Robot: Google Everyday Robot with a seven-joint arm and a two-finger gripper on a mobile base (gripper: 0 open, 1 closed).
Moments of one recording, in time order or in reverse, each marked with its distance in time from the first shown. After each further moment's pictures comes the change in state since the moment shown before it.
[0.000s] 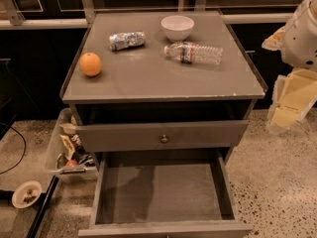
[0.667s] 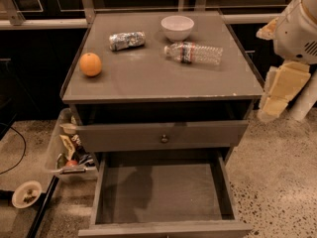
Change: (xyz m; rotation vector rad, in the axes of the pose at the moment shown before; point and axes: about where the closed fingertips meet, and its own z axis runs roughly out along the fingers) arm -0.010 -0.025 0.005 0.068 -0.031 -0.032
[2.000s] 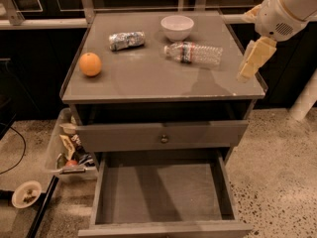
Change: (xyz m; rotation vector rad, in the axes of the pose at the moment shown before) arm -0.008 -0.128 0.069 0.051 -0.201 0.015
